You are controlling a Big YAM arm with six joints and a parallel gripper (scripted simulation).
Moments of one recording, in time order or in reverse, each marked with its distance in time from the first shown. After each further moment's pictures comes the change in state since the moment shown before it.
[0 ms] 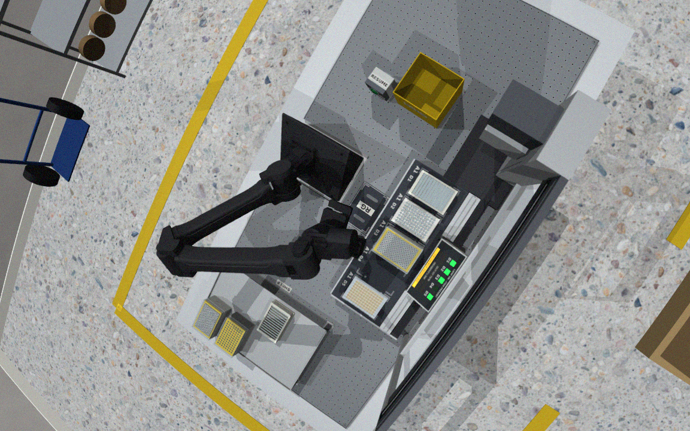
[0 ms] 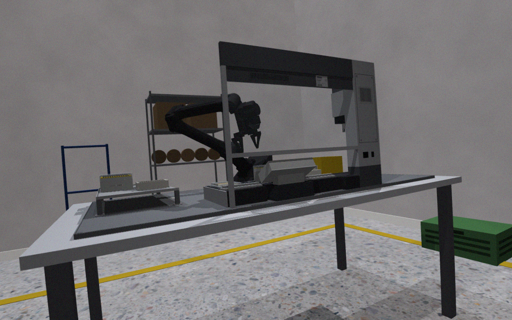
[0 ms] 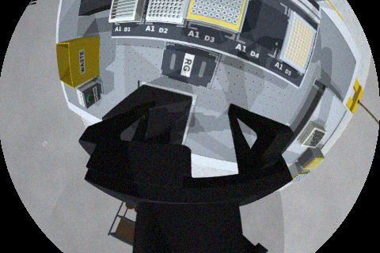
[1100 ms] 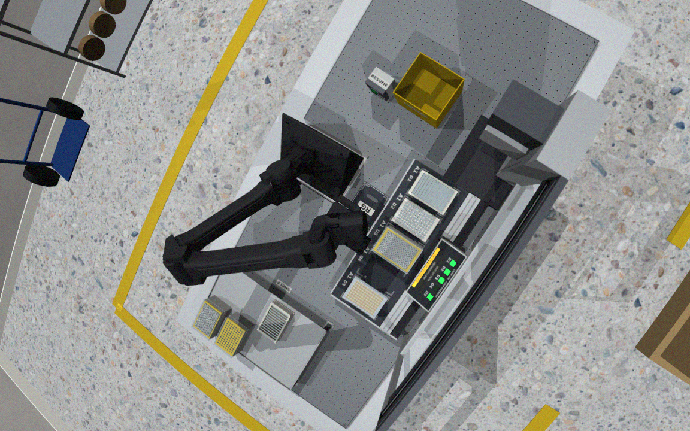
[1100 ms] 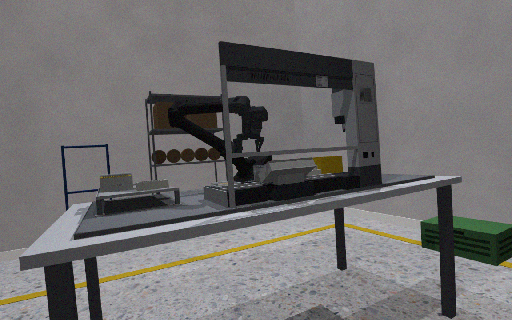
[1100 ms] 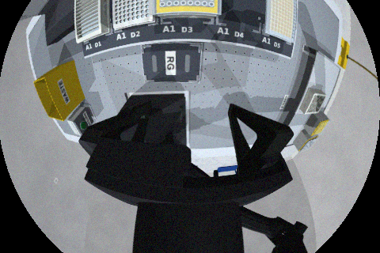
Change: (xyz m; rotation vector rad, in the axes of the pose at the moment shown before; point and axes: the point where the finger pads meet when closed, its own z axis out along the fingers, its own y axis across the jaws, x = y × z) arm 0.005 -0.003 0.017 0.196 0.062 0.194
